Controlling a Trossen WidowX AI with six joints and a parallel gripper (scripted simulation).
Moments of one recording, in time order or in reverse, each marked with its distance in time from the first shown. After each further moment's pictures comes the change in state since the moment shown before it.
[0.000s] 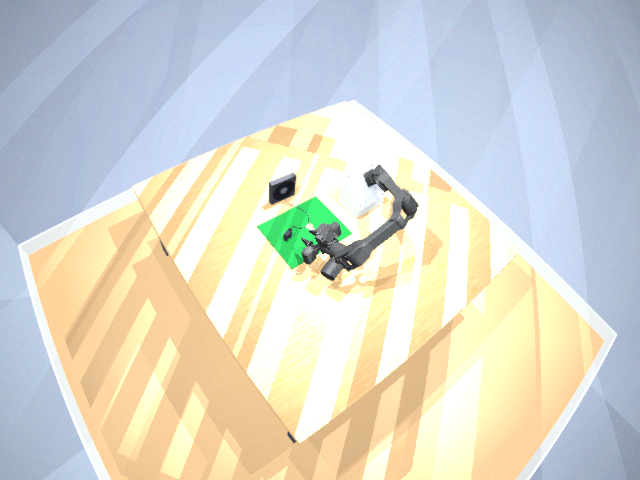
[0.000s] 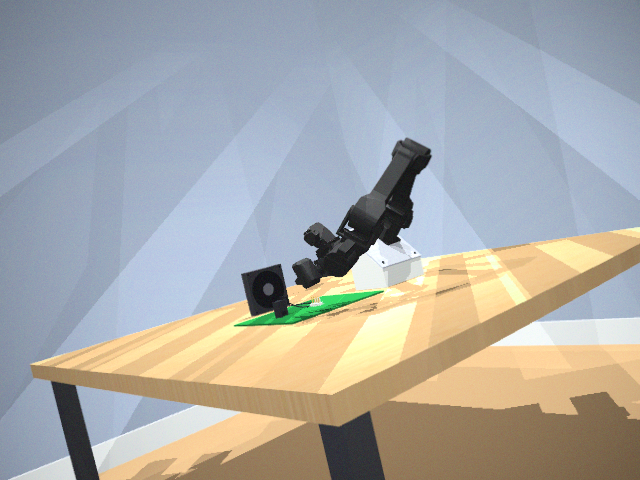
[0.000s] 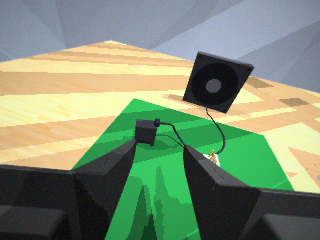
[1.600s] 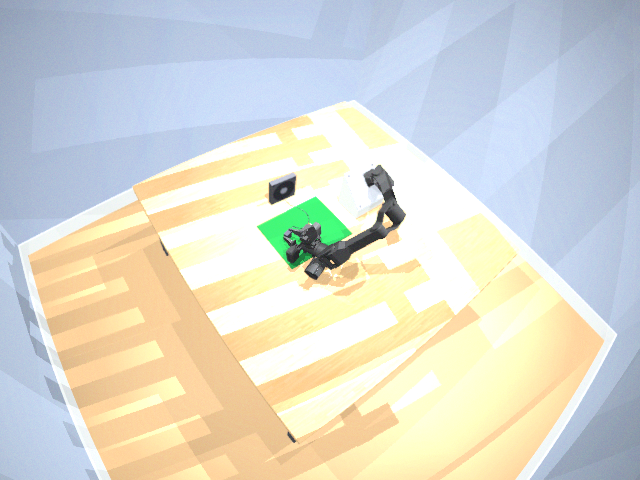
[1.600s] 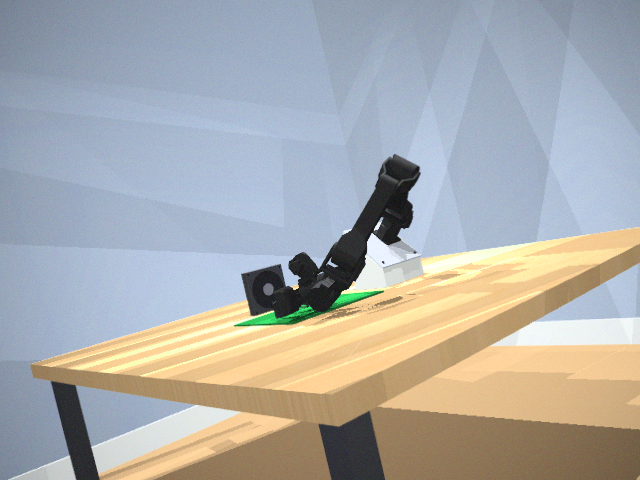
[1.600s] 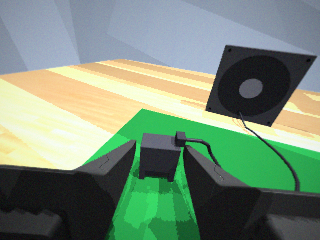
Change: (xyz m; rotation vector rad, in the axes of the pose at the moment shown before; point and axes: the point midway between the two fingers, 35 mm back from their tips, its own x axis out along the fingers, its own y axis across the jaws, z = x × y) arm 0.087 0.016 -0.024 0.045 -0.140 0.085
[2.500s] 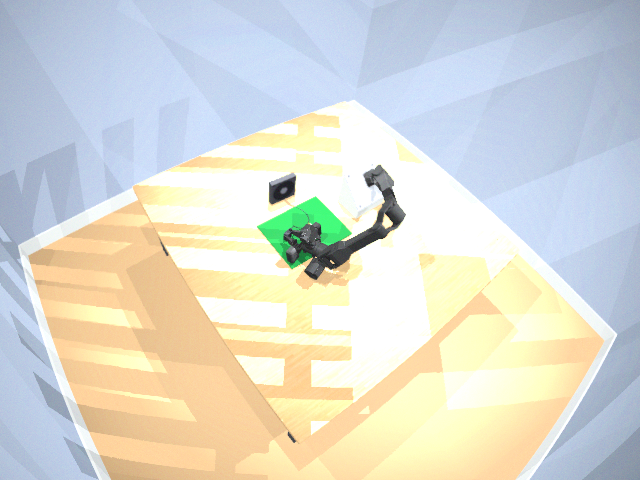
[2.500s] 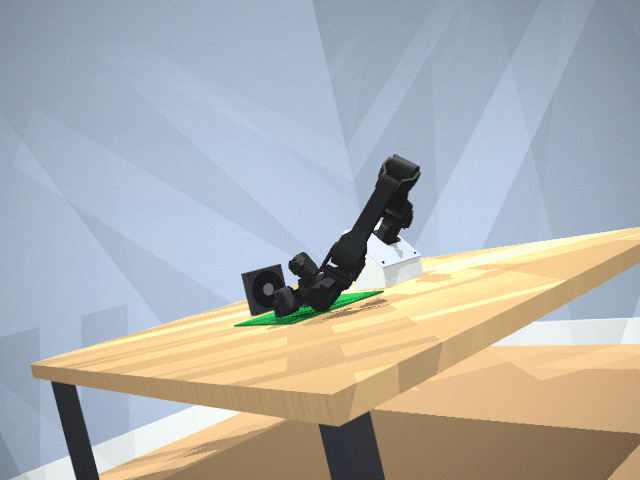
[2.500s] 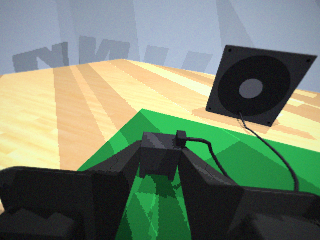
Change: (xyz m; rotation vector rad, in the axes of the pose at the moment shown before) arm 0.000 0.000 0.000 0.000 0.000 0.000
